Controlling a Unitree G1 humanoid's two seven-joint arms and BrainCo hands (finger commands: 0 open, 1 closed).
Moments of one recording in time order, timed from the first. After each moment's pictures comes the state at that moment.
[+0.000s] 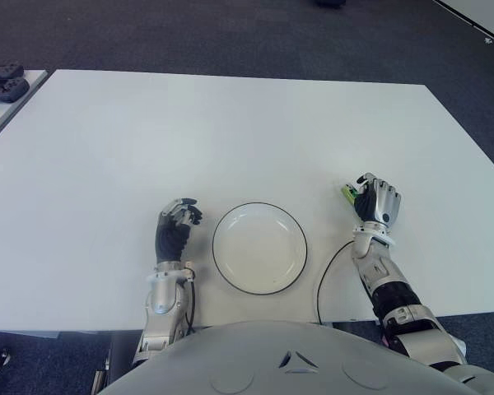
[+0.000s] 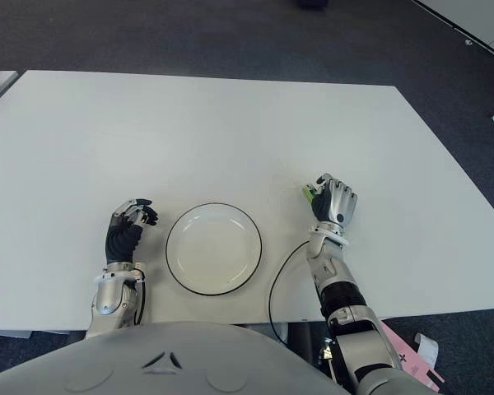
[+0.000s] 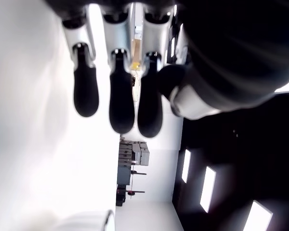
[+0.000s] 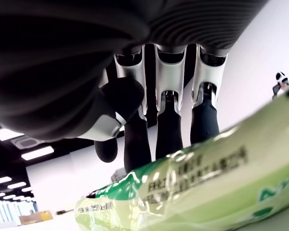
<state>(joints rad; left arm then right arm) 0.41 -0.07 -0.06 0.11 -0.01 -0.39 0.15 -0.10 -0.34 0.18 0.60 -0.70 0.03 -0.81</state>
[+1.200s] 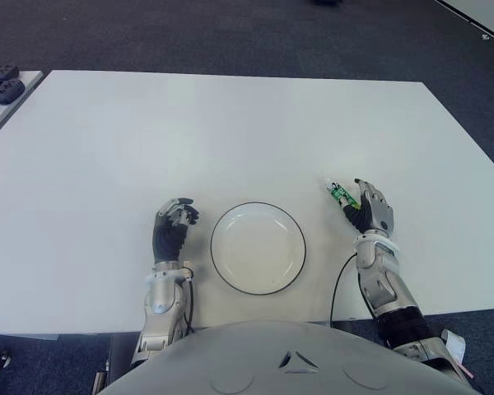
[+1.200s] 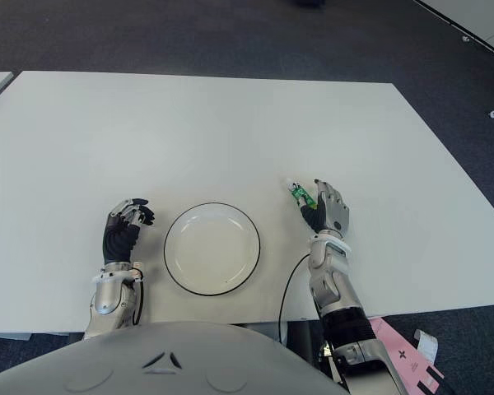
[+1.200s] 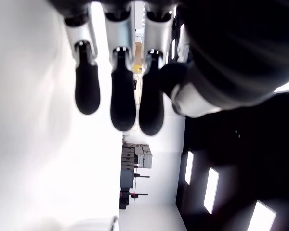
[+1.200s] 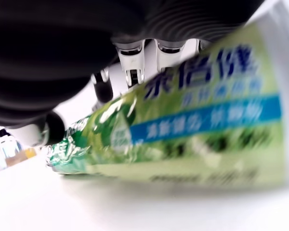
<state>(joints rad) 0.41 -0.07 -0.06 0.10 0.00 -0.39 0.17 0.10 -0.38 0.21 0.04 -0.71 0.44 -0.18</state>
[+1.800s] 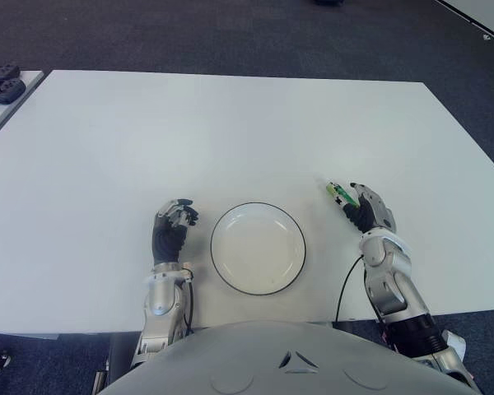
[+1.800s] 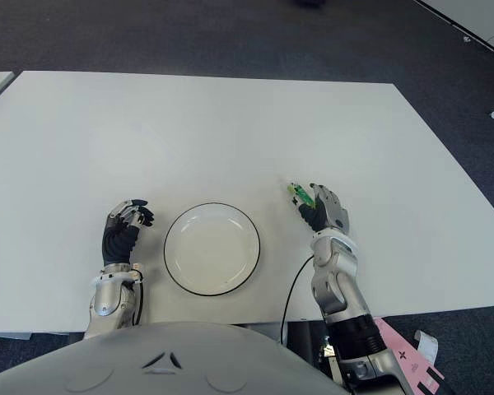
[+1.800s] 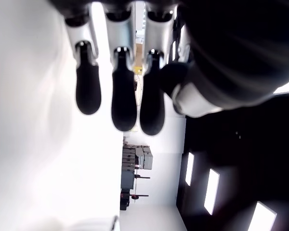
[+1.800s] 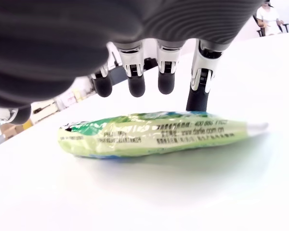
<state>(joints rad) 0.43 -0.08 -0.06 0.09 0.00 -0.38 0.17 0.16 -0.41 0.26 -0.18 -0.76 0.60 0.05</state>
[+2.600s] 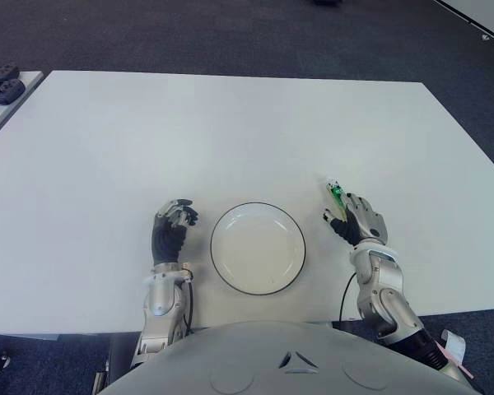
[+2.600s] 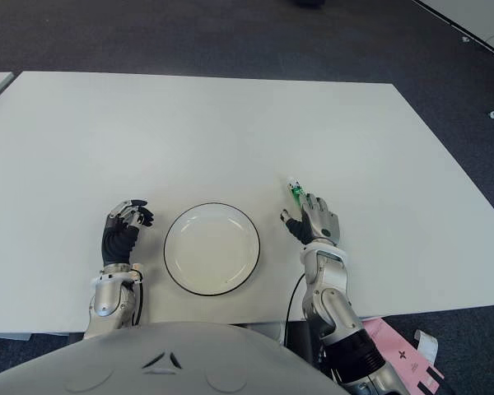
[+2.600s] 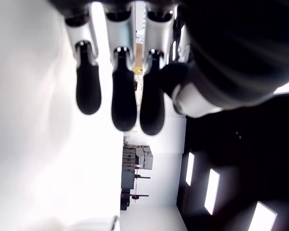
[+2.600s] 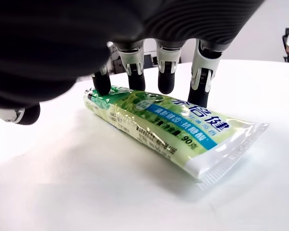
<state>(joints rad) 0.44 -0.08 -0.06 0.08 0.00 -0.38 0.17 0.21 -0.45 0.42 -0.20 -1.06 0.63 0.11</state>
